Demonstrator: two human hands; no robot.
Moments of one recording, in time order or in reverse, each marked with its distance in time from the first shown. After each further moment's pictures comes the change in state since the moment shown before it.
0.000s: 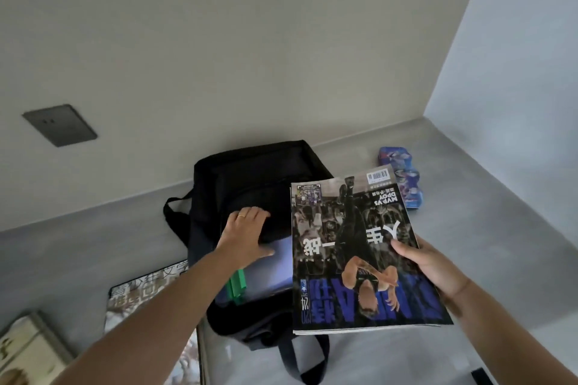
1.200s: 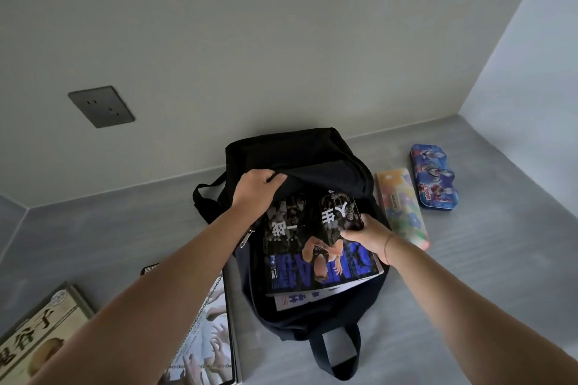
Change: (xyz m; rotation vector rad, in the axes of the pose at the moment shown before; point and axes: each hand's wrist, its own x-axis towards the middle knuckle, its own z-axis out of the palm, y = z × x) left_hand 0.009 -0.030 -0.066 -0.802 0.265 -0.309; right_hand 0.080 -0.011 0.124 -0.569 0.020 0.102
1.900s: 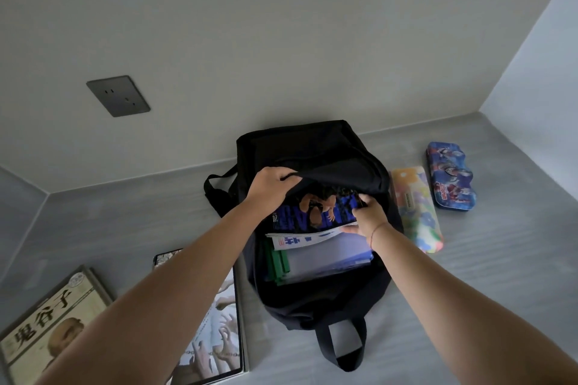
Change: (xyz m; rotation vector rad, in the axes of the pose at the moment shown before) left_hand -0.012 0.007 -0.002 -0.122 -0.093 -0.021; right_hand 0.040 -0.022 0.025 0.564 0.138 0.117
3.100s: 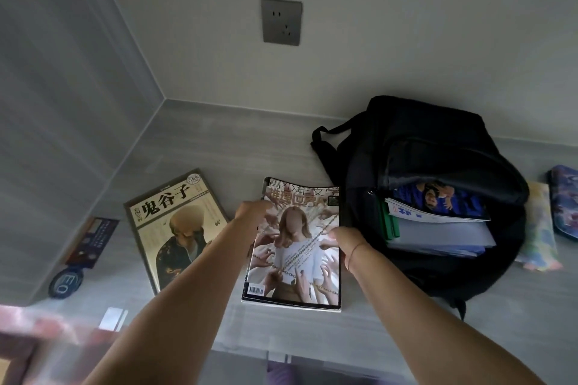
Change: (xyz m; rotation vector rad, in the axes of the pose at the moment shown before) left_hand -0.124 -0.270 -0.099 -0.593 0.214 -0.892; right_hand -0.104 0.129 0.216 -0.460 -0.221 0.160
